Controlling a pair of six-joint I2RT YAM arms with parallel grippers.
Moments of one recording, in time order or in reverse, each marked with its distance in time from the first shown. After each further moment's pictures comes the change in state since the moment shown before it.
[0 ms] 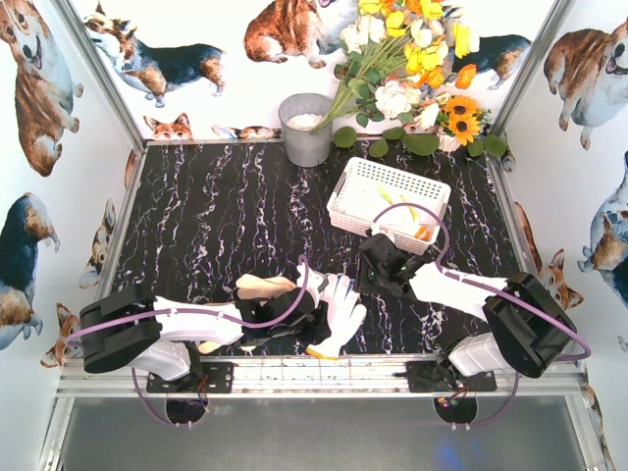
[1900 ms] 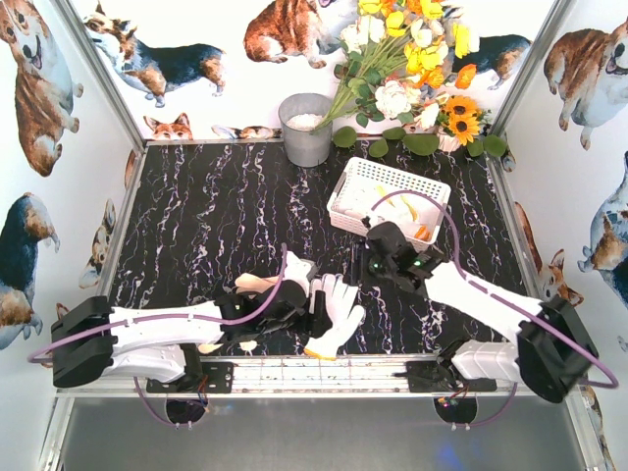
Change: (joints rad) left arm 0.000 -0.197 0.077 -0.230 -0.079 -0.069; right arm -0.001 -0.141 0.100 -0.116 -0.123 -0.090
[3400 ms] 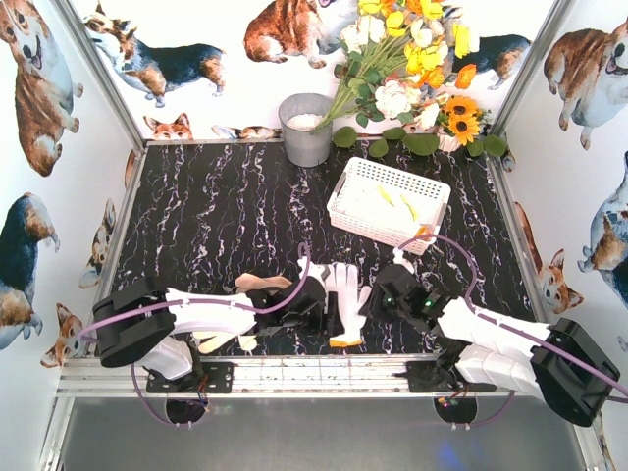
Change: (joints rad) left arm 0.051 0.282 0.039 0.135 0.166 -0.171; right arm 0.106 -0.204 -0.371 0.114 0.084 0.408
